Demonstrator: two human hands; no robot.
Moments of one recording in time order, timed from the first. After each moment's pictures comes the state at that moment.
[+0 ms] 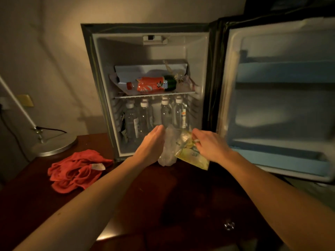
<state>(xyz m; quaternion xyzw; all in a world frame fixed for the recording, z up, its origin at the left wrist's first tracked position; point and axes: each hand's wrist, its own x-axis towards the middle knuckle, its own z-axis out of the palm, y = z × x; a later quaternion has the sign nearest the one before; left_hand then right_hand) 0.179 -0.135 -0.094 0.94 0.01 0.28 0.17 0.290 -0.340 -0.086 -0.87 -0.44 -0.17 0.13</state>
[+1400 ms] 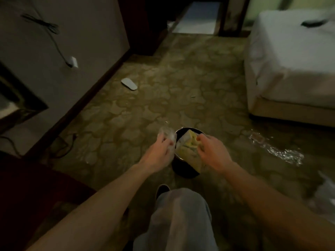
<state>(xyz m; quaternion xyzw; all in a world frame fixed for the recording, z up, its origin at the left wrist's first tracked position) 0.312 -0.778 -0.394 0.86 -0.43 -0.14 0.24 0.189 -0.962 -0.391 -0.96 0.18 -0.06 0.21</state>
